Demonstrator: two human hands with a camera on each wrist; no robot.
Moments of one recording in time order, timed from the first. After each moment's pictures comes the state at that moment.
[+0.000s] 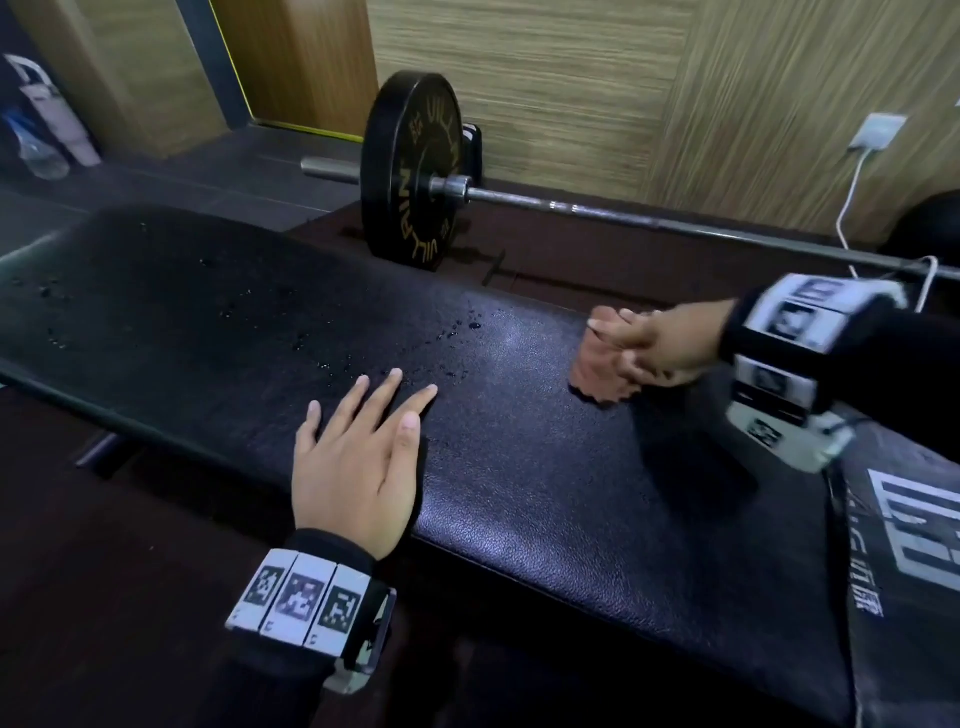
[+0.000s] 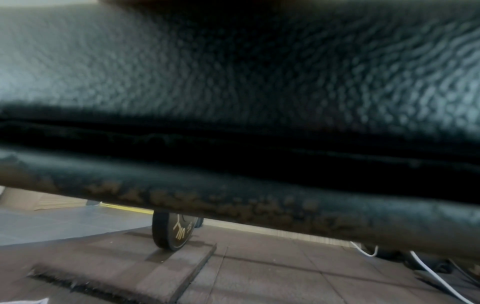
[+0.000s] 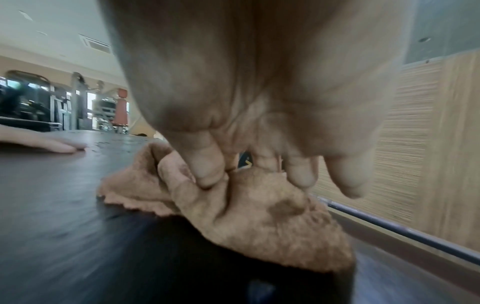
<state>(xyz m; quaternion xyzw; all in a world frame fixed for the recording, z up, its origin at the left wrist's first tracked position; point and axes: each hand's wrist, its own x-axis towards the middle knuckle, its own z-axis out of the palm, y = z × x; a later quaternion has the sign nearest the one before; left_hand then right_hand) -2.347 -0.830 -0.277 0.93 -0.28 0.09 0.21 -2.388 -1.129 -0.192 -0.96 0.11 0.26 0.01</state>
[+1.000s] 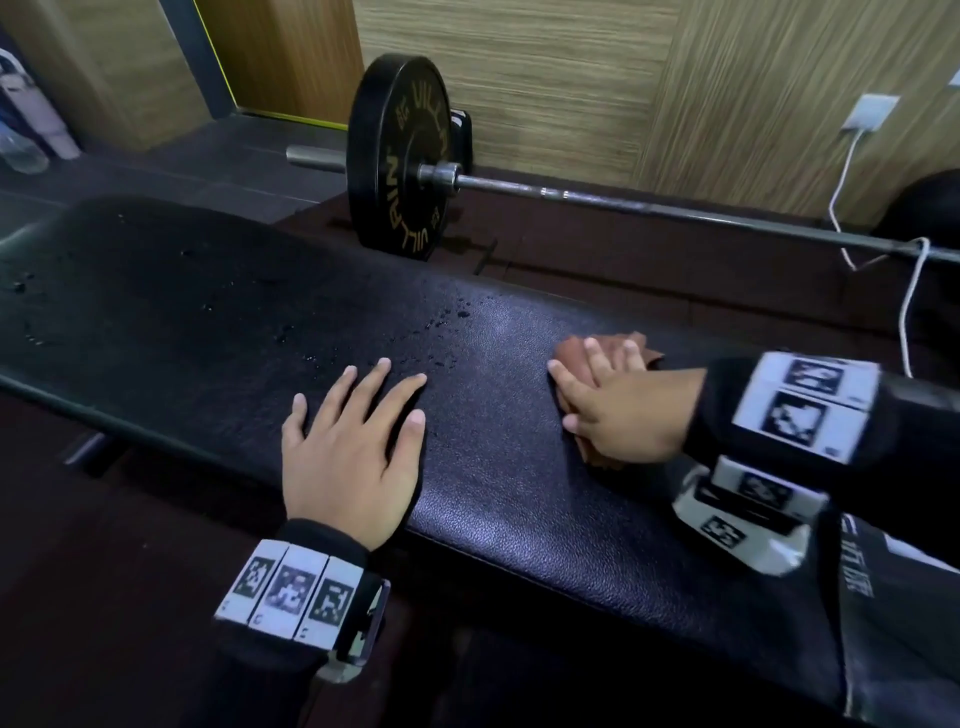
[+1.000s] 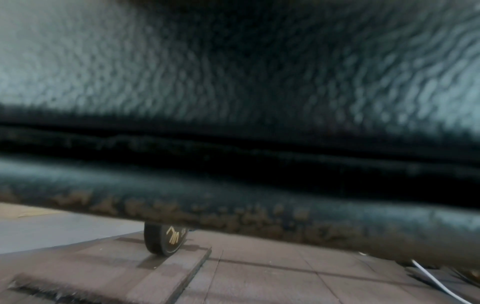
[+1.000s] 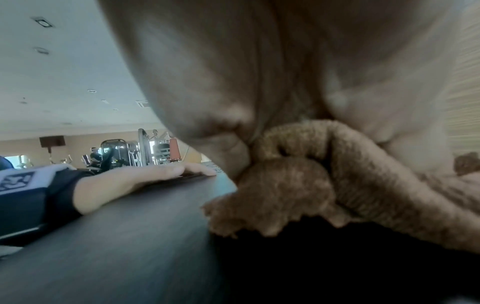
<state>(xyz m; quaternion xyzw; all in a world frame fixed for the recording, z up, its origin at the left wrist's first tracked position) -2.347 -0.834 -0.276 0.94 -0.27 0.08 0.17 -2.421 -1.058 -0.222 -0.95 0.16 0.28 -0.01</state>
